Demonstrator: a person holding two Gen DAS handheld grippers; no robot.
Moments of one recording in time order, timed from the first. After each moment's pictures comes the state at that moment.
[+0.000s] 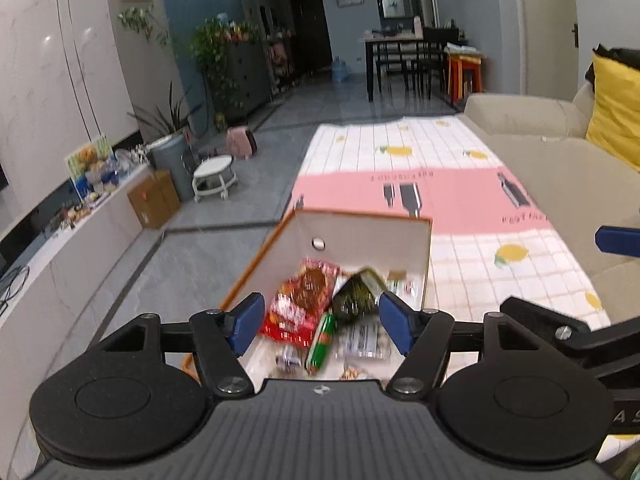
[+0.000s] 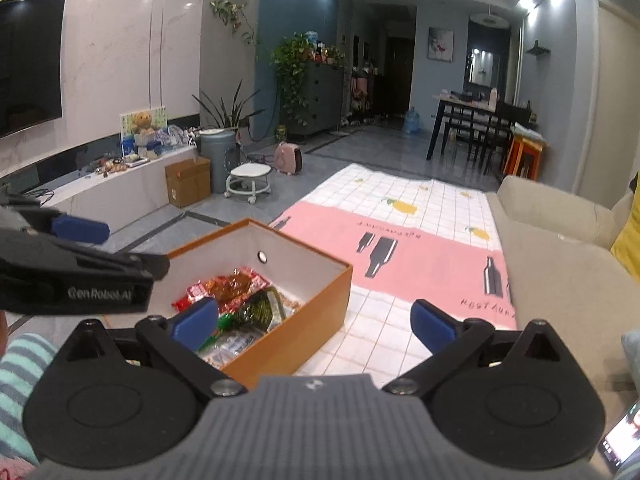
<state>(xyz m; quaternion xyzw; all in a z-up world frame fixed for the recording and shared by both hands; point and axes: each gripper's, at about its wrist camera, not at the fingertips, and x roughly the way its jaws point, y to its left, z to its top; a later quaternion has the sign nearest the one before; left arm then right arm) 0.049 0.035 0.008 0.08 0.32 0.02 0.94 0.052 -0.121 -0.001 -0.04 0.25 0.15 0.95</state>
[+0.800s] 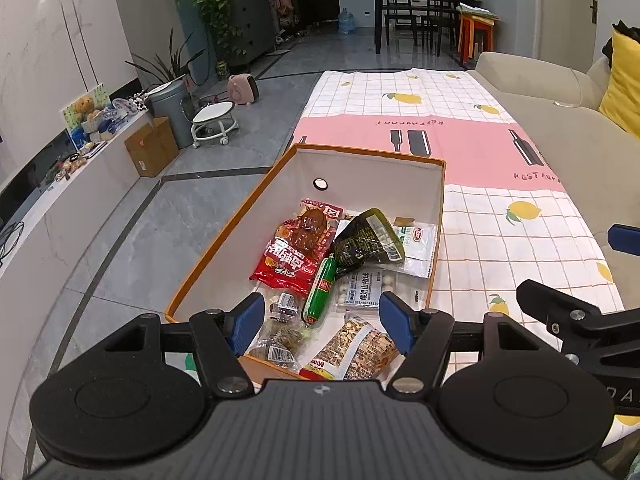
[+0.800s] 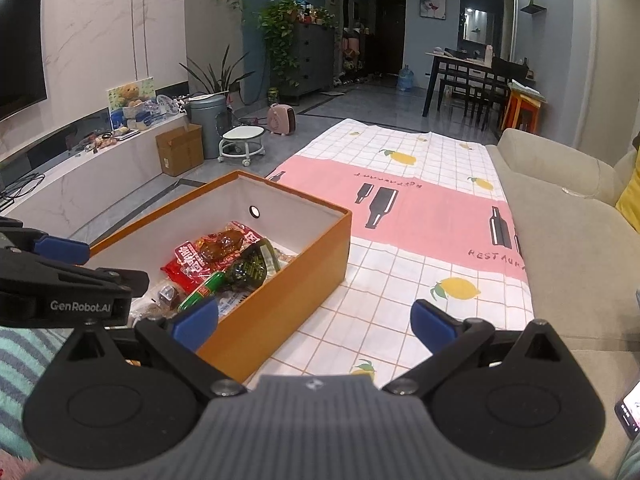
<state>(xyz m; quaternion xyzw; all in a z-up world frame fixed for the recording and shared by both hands) 0.057 0.044 -0.015 0.06 0.39 0.03 0.92 0.064 -0.119 -0.029 -0.03 0.31 0.14 0.94</state>
